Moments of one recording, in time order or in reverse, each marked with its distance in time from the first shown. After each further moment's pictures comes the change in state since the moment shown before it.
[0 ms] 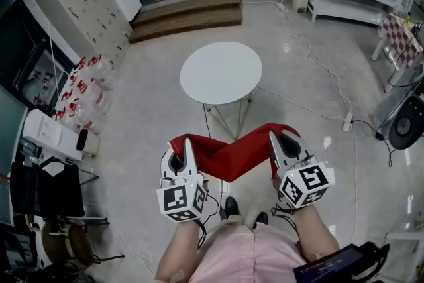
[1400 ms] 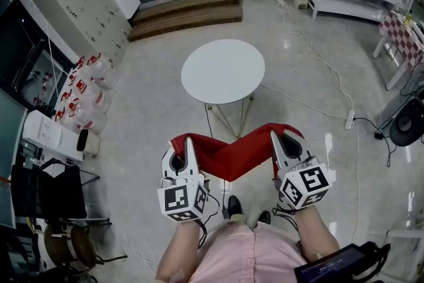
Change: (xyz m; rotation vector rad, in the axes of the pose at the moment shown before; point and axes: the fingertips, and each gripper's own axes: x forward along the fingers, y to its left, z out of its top) left arm 0.018 0.009 0.005 0.001 0.015 -0.016; right arm 0.018 0.000 0.004 -0.024 0.006 -0.017
